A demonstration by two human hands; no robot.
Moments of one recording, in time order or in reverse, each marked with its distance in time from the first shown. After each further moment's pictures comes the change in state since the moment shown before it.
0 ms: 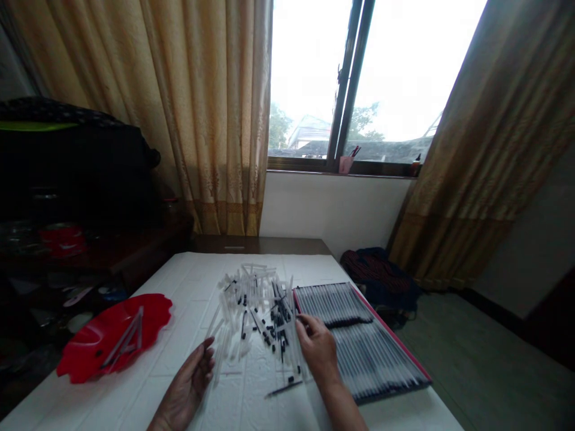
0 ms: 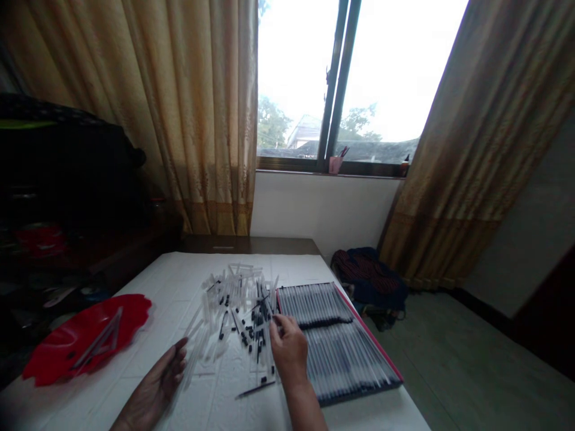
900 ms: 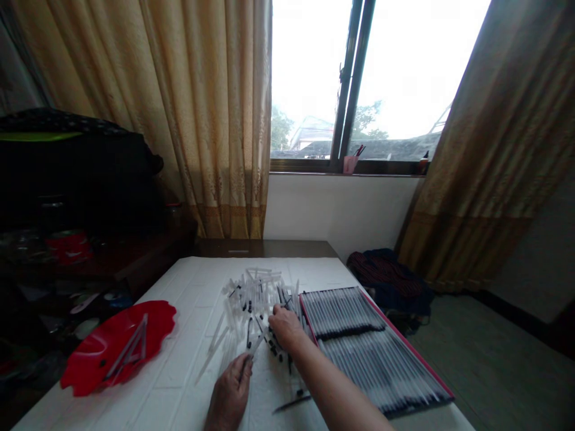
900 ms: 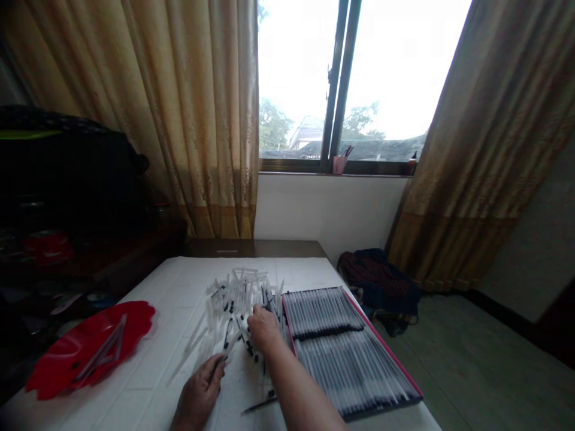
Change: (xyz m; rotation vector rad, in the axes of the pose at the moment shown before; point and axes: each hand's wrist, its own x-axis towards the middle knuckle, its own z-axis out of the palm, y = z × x) left_hand 0.024 -0.058 0.021 0.977 -0.079 0.641; right_hand 0.067 -0.022 0.078 -0.488 -0.486 -0.378
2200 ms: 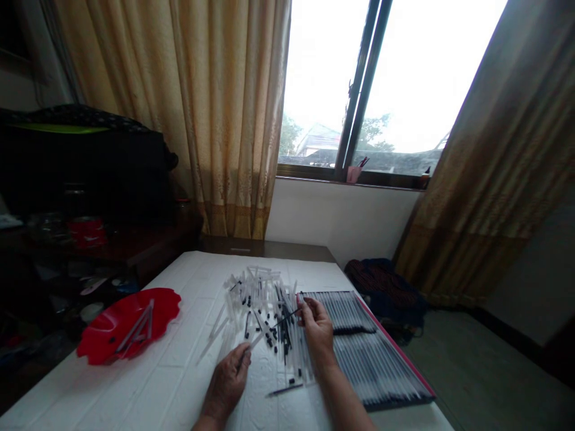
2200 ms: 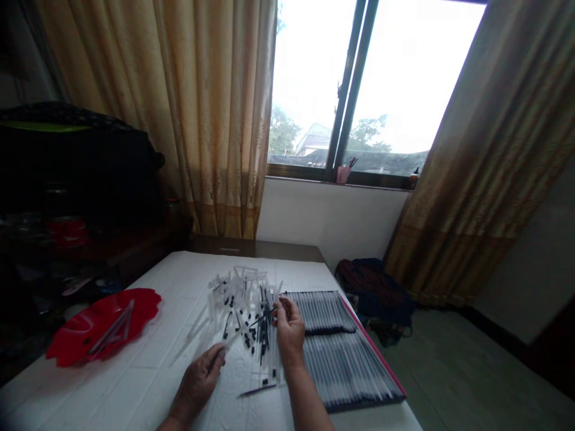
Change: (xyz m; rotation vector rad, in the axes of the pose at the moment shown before) left_hand -0.006 -0.008 0.003 0.254 0.059 0.414; right_hand -0.067 0.011 -0.033 1.380 0.857 0.304
